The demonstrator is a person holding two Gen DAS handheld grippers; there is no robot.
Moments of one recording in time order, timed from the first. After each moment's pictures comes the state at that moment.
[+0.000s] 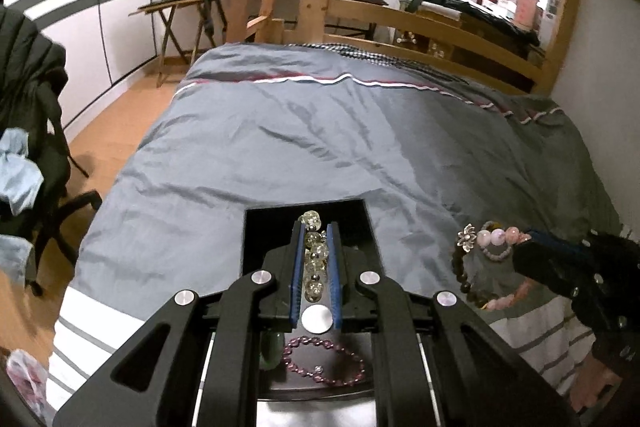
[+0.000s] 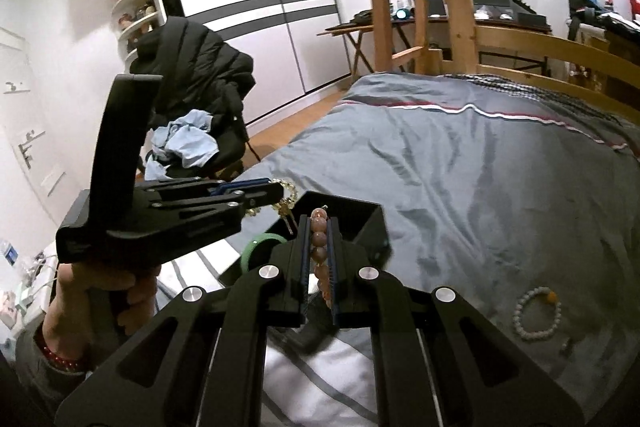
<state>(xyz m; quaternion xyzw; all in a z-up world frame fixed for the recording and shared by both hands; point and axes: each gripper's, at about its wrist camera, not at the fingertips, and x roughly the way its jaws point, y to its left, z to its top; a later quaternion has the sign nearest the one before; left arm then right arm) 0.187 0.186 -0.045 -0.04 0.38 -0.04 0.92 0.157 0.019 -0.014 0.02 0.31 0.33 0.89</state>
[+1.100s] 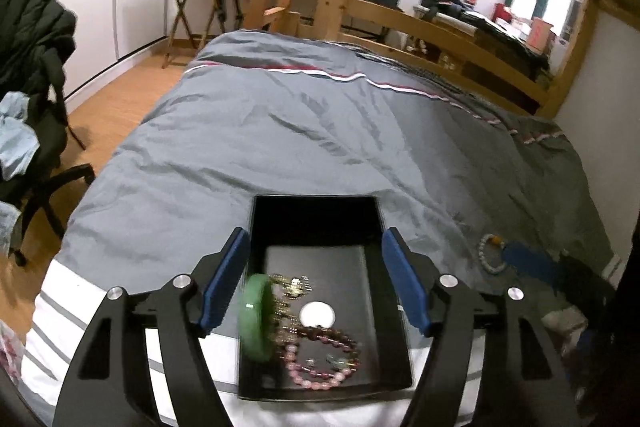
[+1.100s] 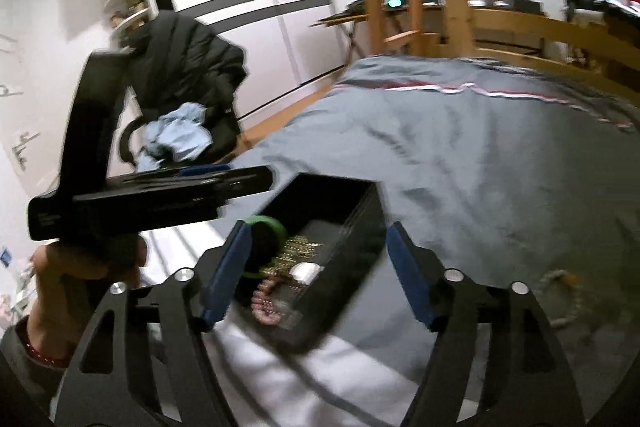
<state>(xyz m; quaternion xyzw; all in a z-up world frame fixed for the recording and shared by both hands) 0.187 0.194 -0.054 -0.08 0.38 -0.04 0.92 0.164 0.009 -0.044 0.03 0.32 0.31 0.90</state>
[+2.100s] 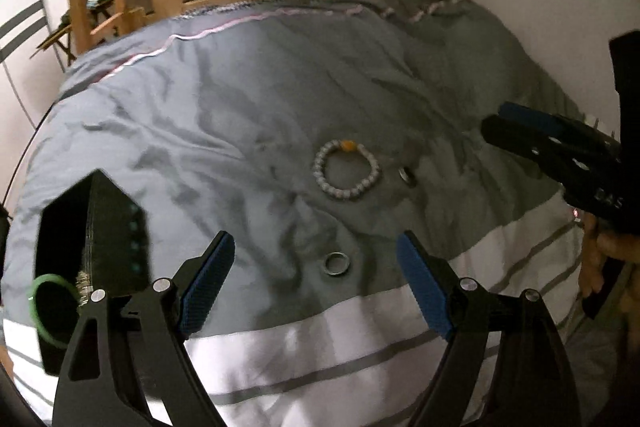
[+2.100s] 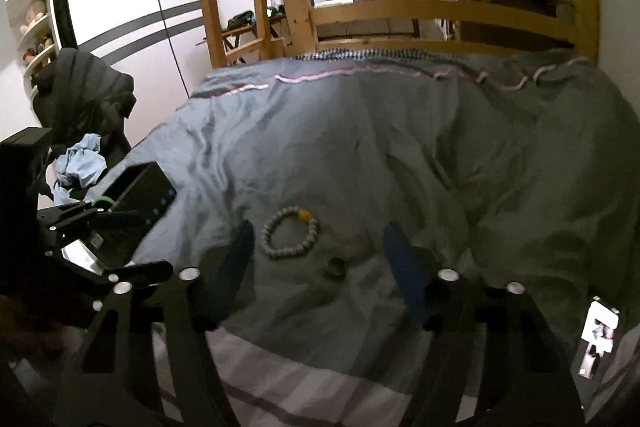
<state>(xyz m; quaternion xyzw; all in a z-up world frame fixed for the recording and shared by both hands) 0.182 -0.025 -0.105 0.08 0.43 -0.18 0.88 0.161 -0.220 -0.074 0.05 0.33 0.14 0.93</state>
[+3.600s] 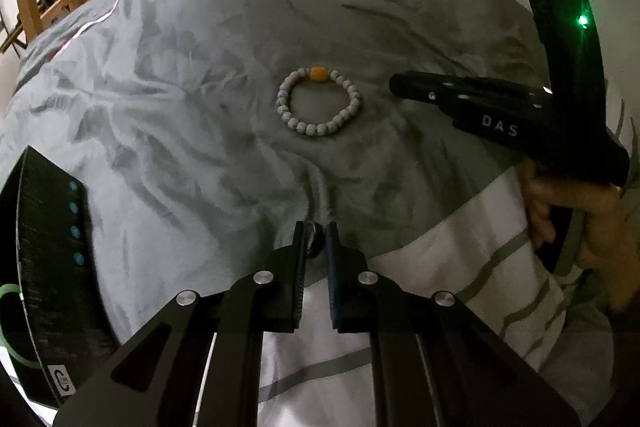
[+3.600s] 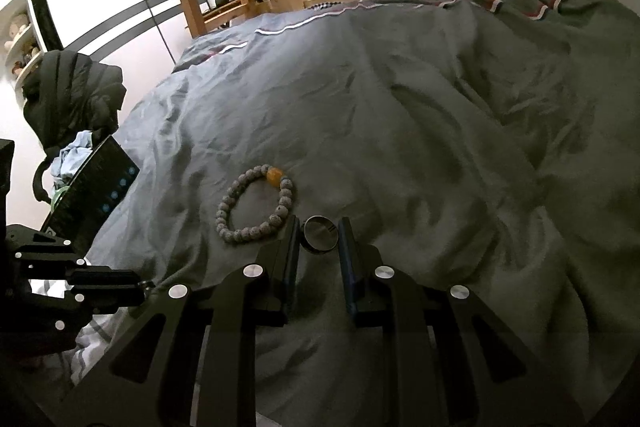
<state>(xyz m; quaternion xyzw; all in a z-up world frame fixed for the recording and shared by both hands) 0.190 -0.032 -0.152 0.11 0.51 -0.22 0.83 0.210 -0.215 -0.154 0.09 0.38 0.15 0.91</state>
